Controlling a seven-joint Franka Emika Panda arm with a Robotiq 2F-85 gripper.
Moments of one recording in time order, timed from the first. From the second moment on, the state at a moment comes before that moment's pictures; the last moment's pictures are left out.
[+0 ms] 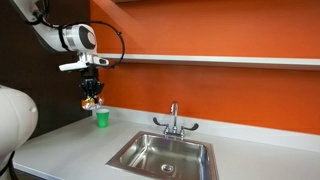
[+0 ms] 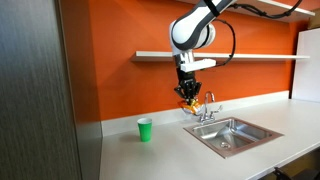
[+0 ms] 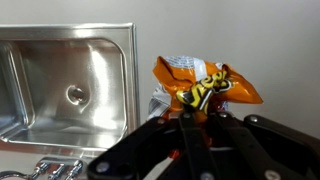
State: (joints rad) arm 0.20 -0.20 0.14 -2.32 -0.12 2.03 0.34
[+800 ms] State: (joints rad) arm 0.20 -0.32 0.21 -2.21 -0.12 1.92 0.35
